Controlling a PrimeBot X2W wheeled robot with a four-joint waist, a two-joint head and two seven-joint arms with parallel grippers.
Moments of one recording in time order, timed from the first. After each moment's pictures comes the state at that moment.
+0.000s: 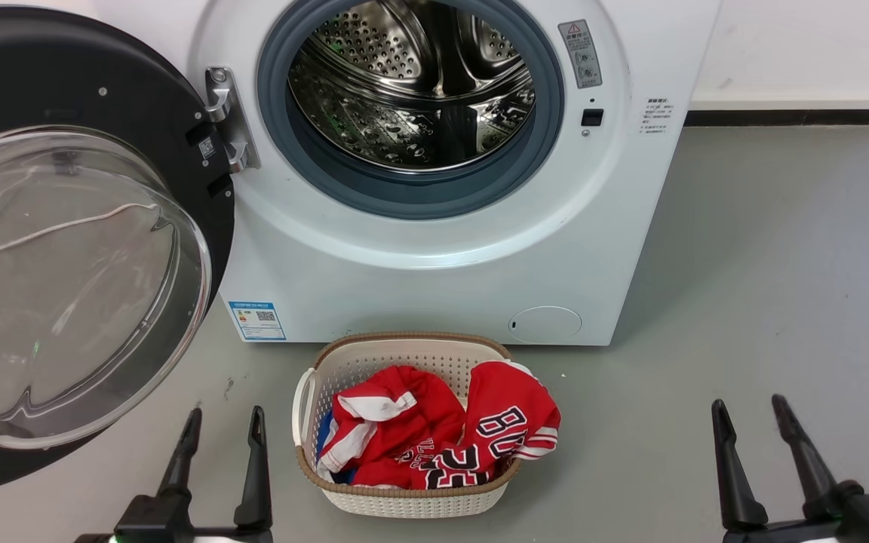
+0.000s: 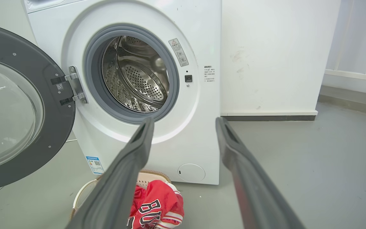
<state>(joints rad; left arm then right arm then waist) 0.14 0.05 0.00 0.01 -0.10 -0.02 -0.27 0.18 -0.05 -0.01 -0.06 0.12 0.13 -0.26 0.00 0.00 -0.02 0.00</state>
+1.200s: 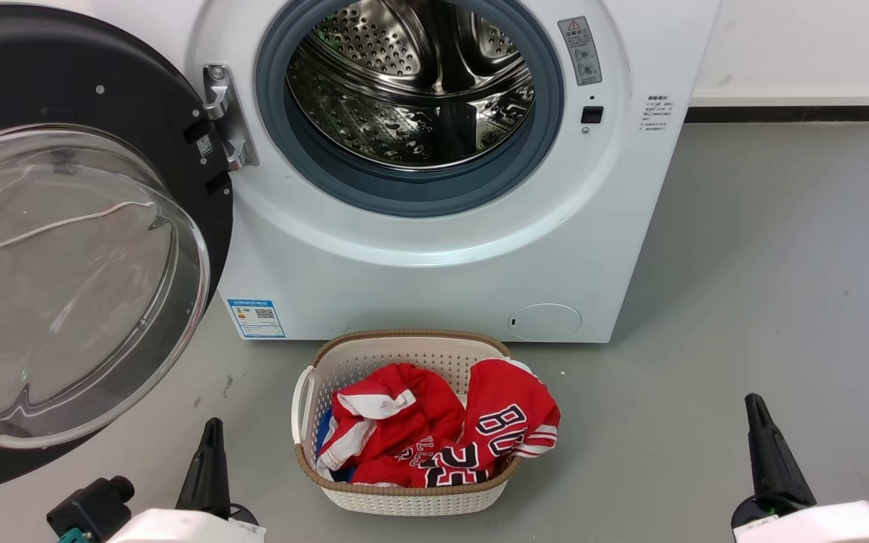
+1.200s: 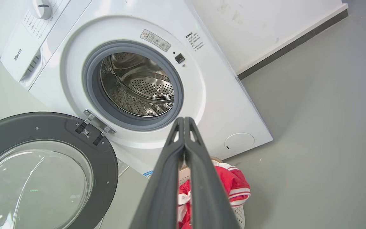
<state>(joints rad) 0.07 0.05 0.04 0.13 -0.67 -0.06 -0.12 0.10 -0.07 -0.01 0.08 0.72 0.13 -0.15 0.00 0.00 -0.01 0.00</state>
